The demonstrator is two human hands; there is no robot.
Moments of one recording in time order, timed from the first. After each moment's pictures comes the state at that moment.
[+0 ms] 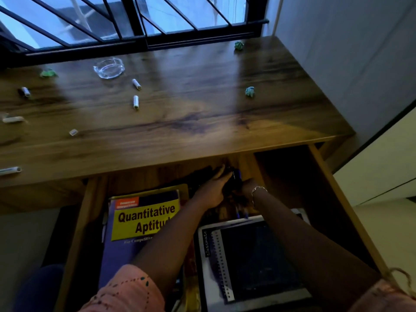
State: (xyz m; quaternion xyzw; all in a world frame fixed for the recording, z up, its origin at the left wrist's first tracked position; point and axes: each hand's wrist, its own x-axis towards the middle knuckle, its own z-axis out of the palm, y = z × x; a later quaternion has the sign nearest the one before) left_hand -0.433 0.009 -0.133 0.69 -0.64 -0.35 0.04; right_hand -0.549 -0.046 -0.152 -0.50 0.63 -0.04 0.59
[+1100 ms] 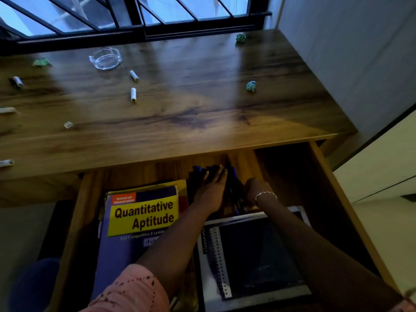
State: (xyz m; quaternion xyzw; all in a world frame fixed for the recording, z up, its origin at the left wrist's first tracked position) left_hand -0.440 0.014 -0.165 0.71 -0.68 -0.20 -0.05; right_hand -0.571 -0.044 -0.162 -0.70 0.63 0.09 0.31
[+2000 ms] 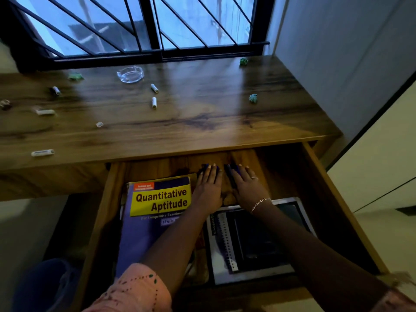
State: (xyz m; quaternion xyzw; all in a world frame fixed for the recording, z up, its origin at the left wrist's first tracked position) left_hand -0.428 0.073 -0.140 0.73 -0.68 -0.11 -0.01; right_hand -0.561 0.021 -0.138 -0.88 0.46 0.01 0.10
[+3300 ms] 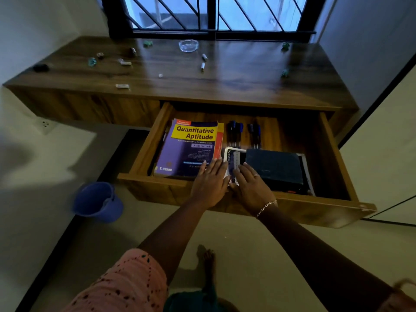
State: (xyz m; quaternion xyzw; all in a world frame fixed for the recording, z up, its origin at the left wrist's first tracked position) left_hand -0.508 0.284 -0.129 0.79 -0.61 -0.04 0.06; right_hand -0.641 0.220 -0.117 -0.94 0.31 -0.05 0.10
